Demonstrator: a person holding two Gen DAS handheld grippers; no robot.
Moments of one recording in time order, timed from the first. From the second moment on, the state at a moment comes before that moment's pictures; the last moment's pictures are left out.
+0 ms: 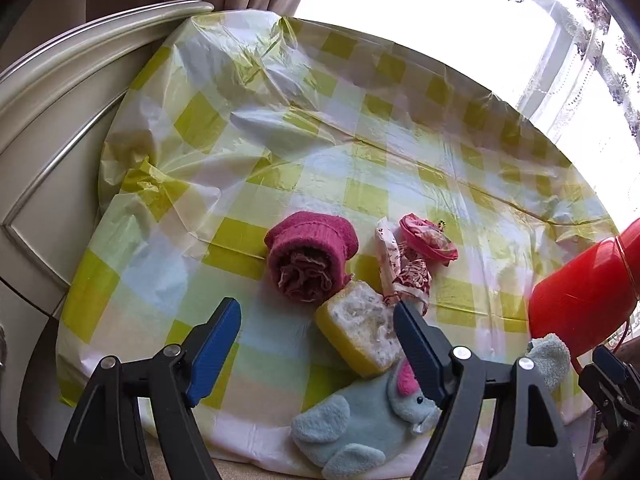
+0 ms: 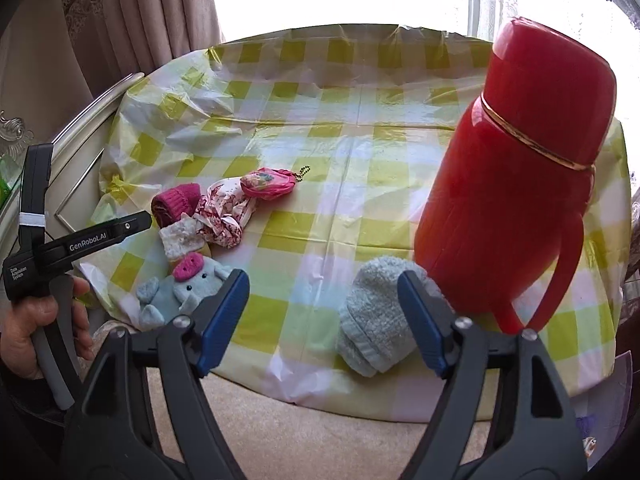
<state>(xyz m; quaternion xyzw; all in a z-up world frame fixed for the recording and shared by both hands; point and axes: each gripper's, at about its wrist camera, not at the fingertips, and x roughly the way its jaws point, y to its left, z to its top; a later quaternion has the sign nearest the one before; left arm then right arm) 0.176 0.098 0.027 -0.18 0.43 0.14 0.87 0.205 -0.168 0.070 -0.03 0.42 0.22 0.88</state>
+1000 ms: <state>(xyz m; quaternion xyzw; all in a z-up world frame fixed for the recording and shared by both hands) 0.246 0.133 -0.032 -0.20 0.47 0.12 0.85 0.351 -0.015 -0.029 -0.05 0.49 0.26 0.83</state>
